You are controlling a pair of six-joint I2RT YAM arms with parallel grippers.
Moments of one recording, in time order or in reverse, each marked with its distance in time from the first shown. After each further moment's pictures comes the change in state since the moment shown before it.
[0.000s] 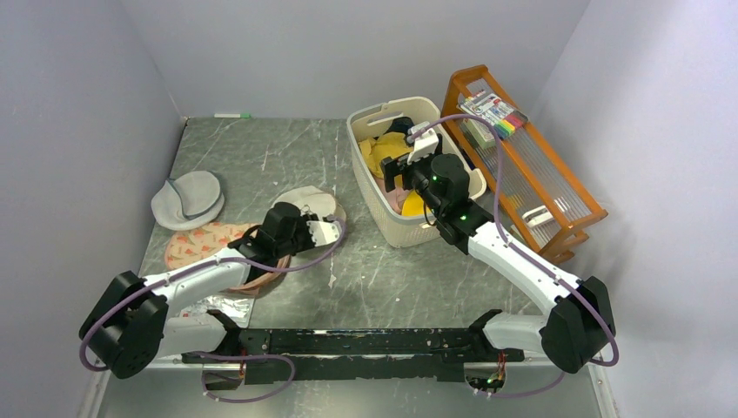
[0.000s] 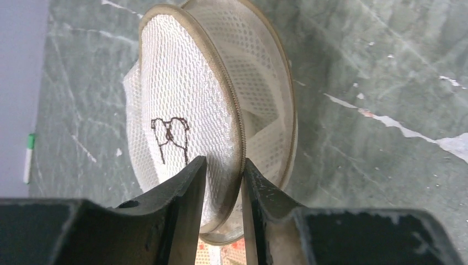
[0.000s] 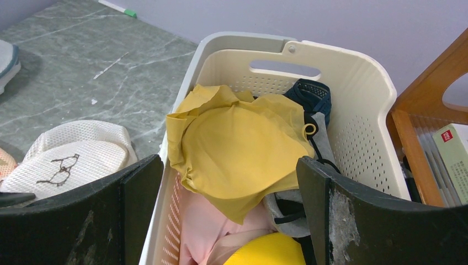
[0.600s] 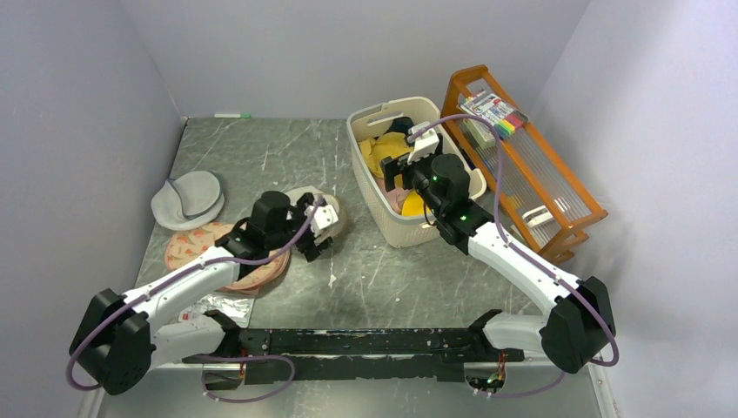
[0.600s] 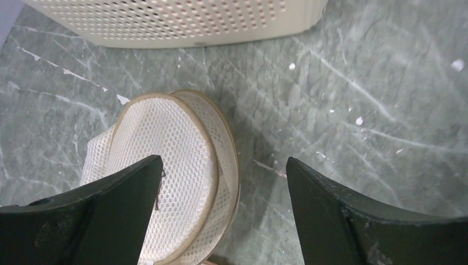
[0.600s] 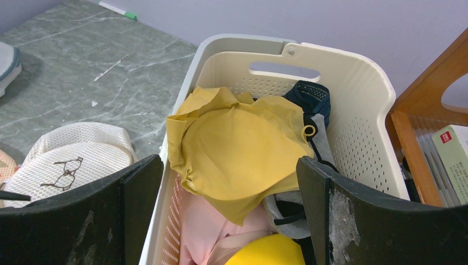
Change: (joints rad) left arm 0.010 -0.058 0.089 -0.069 0.295 -0.238; right arm 0.000 -0.001 -0.002 0.008 0.001 0.000
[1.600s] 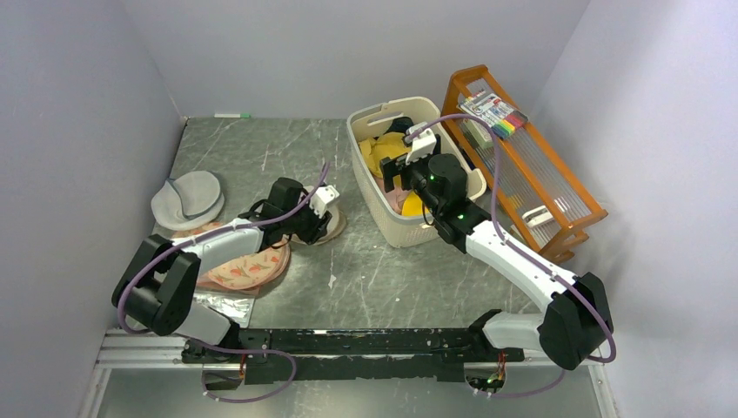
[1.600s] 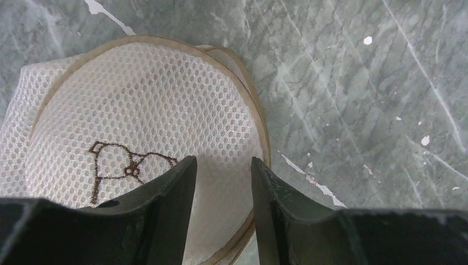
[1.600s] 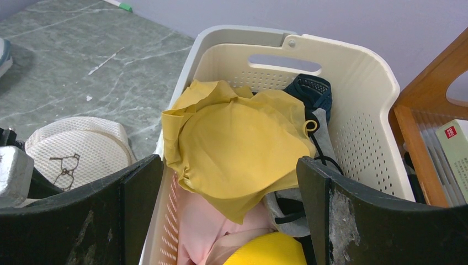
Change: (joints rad) left arm 0.127 0.338 0.109 0.014 -0.002 -0.209; right arm 0.000 0.023 0.000 -0.001 0.008 0.000
